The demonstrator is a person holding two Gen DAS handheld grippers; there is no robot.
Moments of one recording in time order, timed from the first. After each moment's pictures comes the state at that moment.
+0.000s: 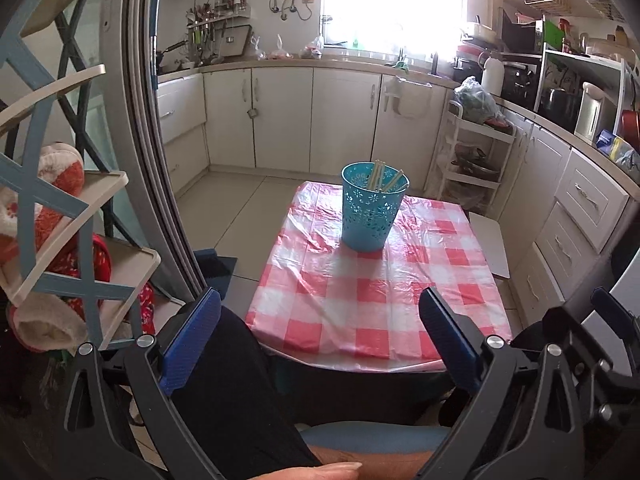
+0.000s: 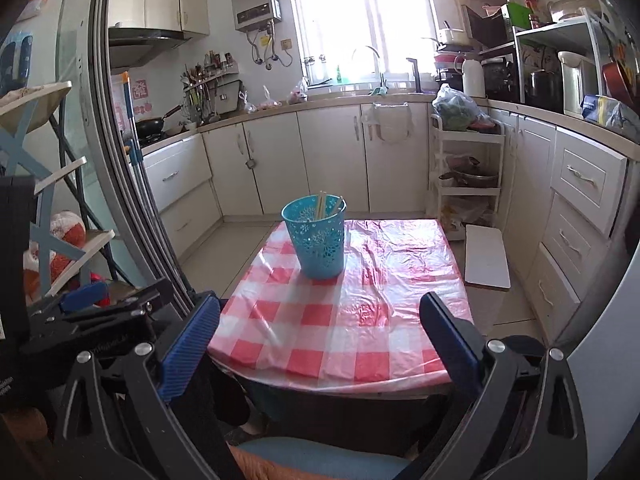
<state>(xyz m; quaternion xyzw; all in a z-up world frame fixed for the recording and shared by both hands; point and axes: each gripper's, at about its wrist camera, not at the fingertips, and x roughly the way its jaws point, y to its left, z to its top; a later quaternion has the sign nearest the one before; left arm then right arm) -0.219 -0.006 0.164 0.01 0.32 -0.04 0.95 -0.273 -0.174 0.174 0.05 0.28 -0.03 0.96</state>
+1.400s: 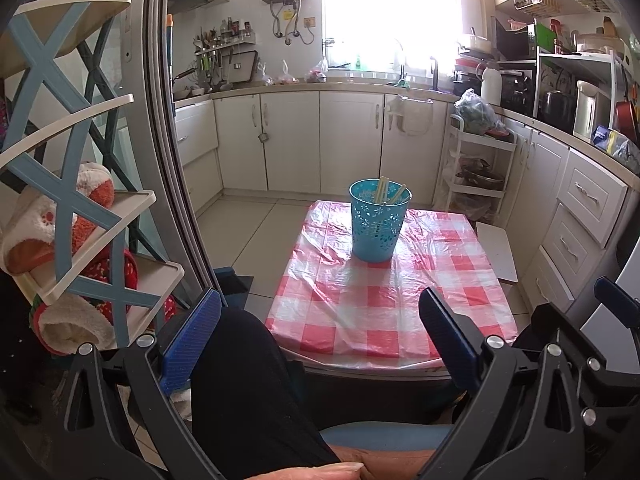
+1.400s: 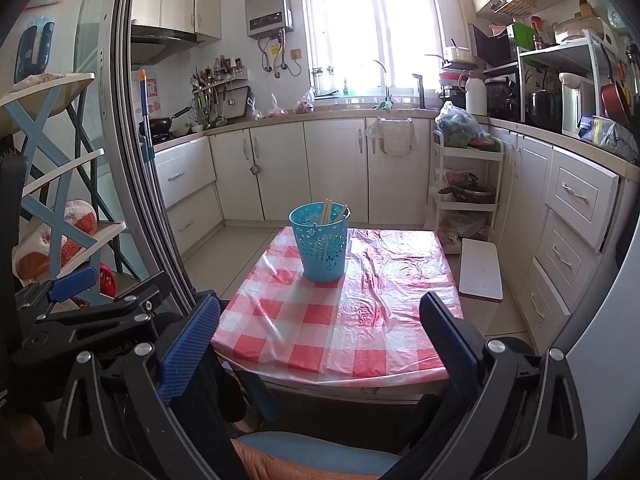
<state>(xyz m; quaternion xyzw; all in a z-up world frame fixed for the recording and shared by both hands) -0.255 -0.001 0.178 0.02 0.29 -0.03 0.96 -0.302 -0.159 0.182 0.03 0.25 -0.03 0.97</state>
